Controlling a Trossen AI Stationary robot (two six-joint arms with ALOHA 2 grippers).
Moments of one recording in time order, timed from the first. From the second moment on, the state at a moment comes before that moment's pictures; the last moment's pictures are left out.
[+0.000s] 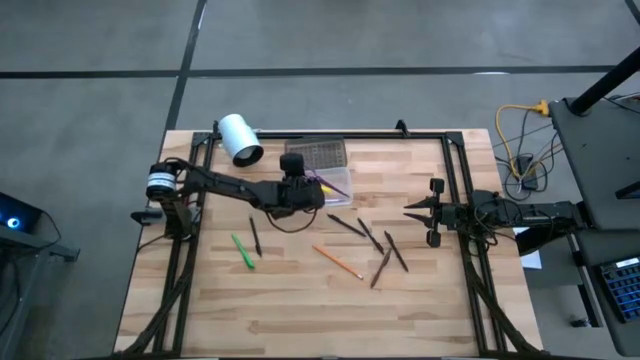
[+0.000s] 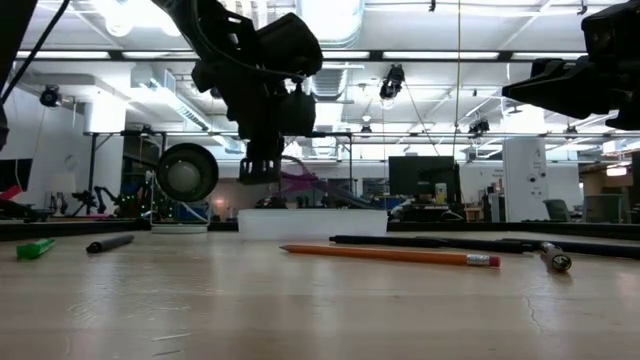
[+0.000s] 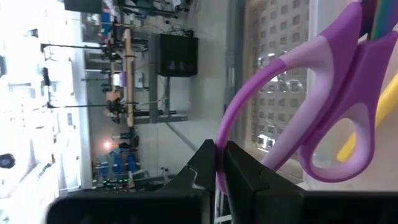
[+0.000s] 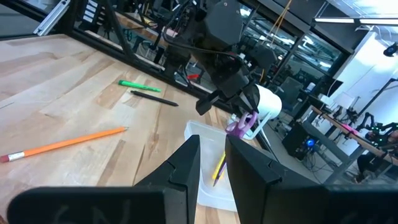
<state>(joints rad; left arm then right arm) 0.07 1.77 1.10 -0.26 -1.12 0.49 0.03 0.04 0.03 -0.02 0.08 -0.45</state>
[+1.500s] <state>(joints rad) 0.09 1.77 1.07 -0.37 -0.83 0.34 0.03 0.04 0.03 -0.02 0.08 -0.45</state>
